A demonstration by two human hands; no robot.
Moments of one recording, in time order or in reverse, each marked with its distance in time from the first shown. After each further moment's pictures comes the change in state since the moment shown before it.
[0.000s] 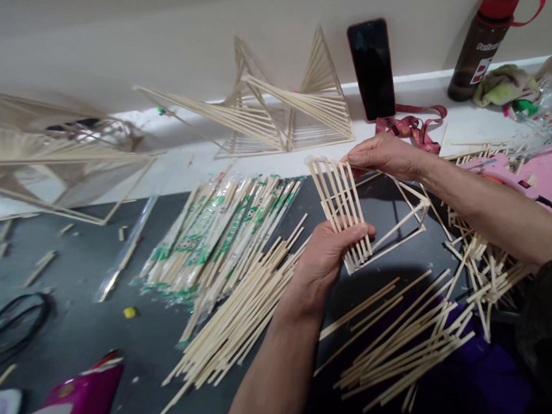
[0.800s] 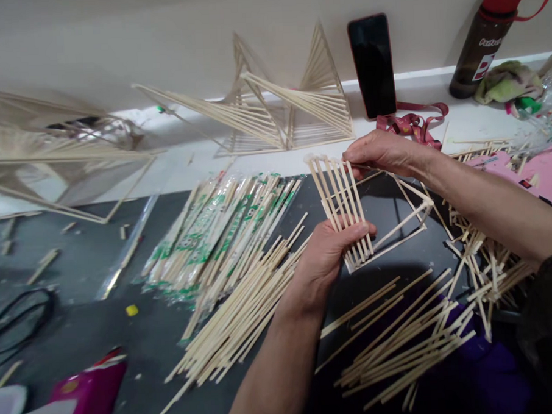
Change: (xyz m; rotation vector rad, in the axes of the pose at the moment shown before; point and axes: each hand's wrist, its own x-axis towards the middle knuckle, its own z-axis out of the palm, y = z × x) left_hand -0.002 0.001 0.002 -0.001 0.009 -0.005; right_hand 0.005 -0.013 0.011 -0.032 0.006 0.063
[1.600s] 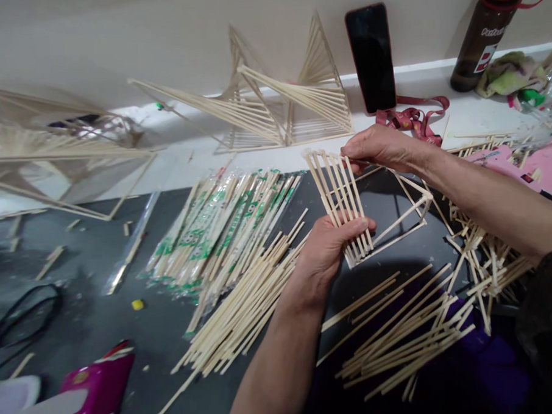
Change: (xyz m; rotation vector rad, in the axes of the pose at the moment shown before) left_hand 0.000 -0.001 0.000 0.061 0.012 0.043; right_hand 0.002 0.004 -0.002 -0.018 0.010 -0.011
